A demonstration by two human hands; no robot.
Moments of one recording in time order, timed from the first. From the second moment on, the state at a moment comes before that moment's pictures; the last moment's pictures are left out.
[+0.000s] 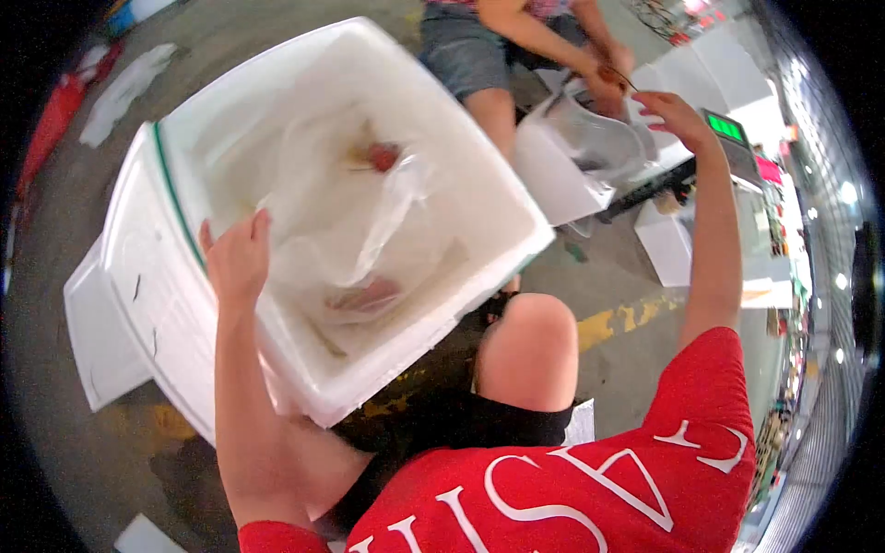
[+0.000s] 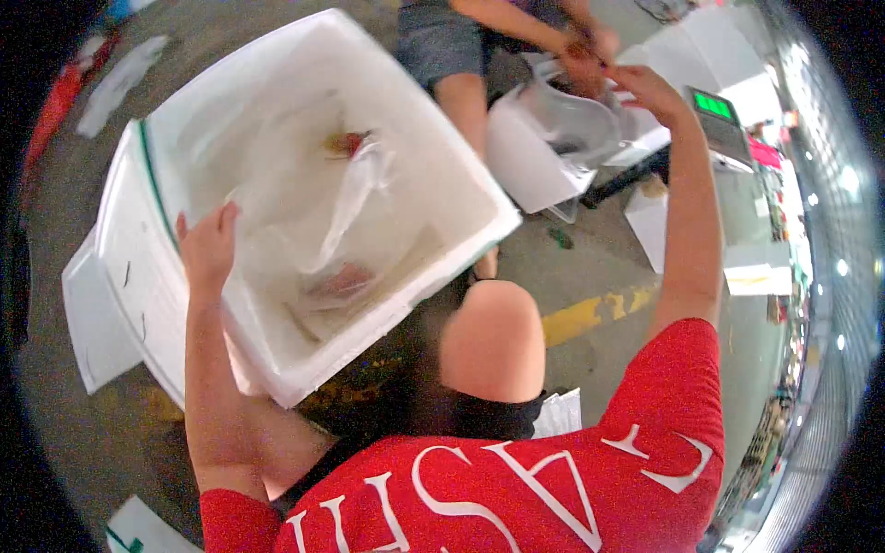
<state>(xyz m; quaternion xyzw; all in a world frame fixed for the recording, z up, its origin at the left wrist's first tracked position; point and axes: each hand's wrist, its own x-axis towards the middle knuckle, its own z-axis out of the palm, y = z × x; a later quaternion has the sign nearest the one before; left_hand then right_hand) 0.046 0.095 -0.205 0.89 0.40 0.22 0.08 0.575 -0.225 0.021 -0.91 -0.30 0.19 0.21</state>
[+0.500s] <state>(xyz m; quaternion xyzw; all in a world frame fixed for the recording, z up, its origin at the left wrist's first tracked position) 0.051 0.092 -0.194 0.88 0.41 0.21 0.12 0.348 0.134 -0.265 -0.71 -0.66 0.23 -0.02</state>
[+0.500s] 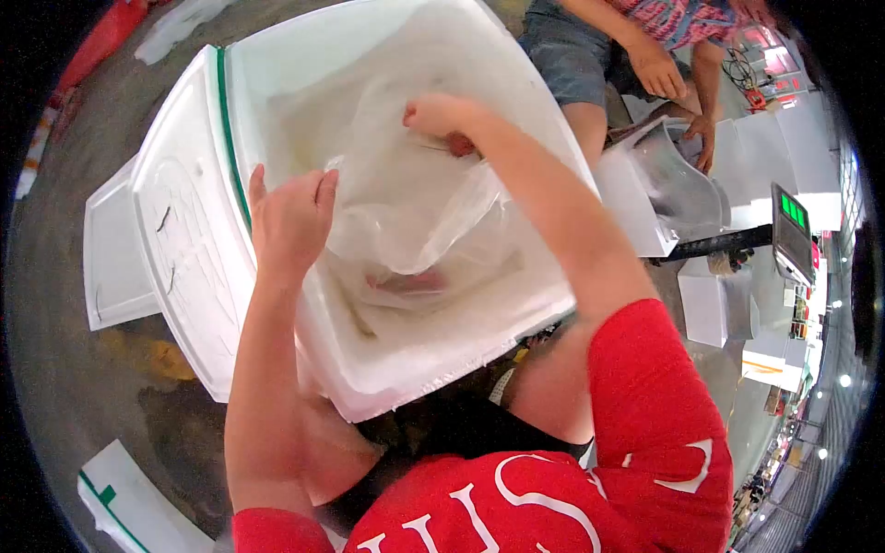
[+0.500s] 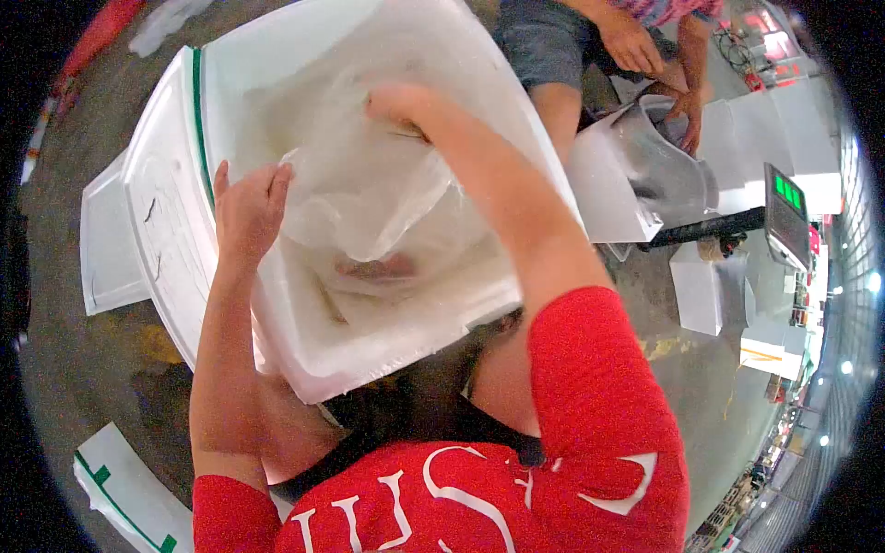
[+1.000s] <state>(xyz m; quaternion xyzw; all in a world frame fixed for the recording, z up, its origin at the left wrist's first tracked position) 0.049 0.093 -0.195 0.87 0.41 0.23 0.14 0.400 0.045 -0.358 -0.73 -0.34 0.49 -0.34</state>
